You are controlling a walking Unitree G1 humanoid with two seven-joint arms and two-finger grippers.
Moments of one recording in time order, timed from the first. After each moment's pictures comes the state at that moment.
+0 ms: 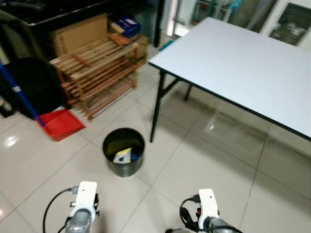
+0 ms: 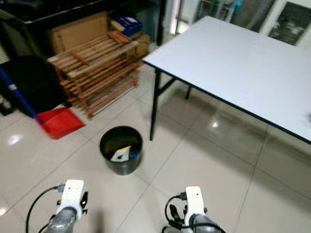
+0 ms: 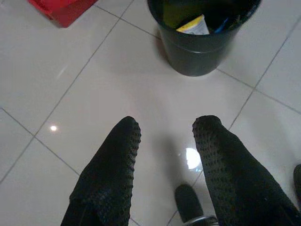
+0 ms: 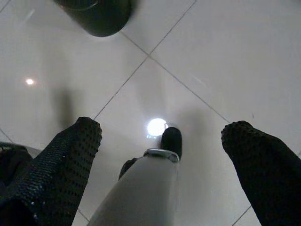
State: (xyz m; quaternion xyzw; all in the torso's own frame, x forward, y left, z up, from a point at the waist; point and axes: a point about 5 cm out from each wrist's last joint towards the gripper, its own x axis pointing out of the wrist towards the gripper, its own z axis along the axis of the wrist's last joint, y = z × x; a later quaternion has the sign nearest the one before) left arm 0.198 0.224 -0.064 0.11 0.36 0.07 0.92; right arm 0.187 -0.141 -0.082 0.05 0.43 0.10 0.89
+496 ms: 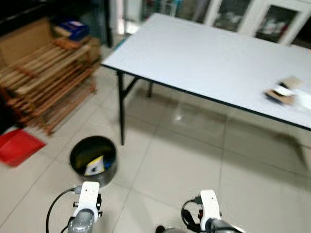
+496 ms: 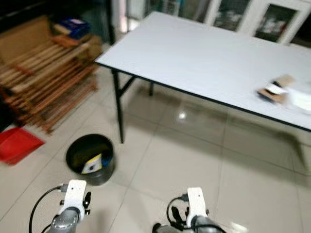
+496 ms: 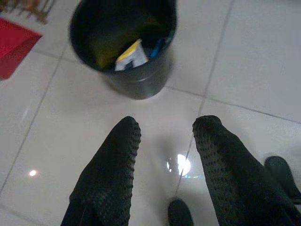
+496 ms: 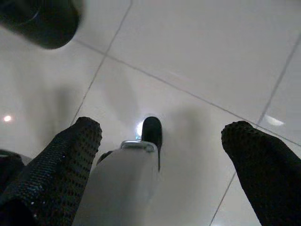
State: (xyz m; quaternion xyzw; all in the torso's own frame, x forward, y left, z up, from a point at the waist) left arm 0.199 0.218 -0.064 0.10 0.36 0.07 0.93; right arm 0.184 -0.144 -0.084 0.05 0.44 0.10 0.89
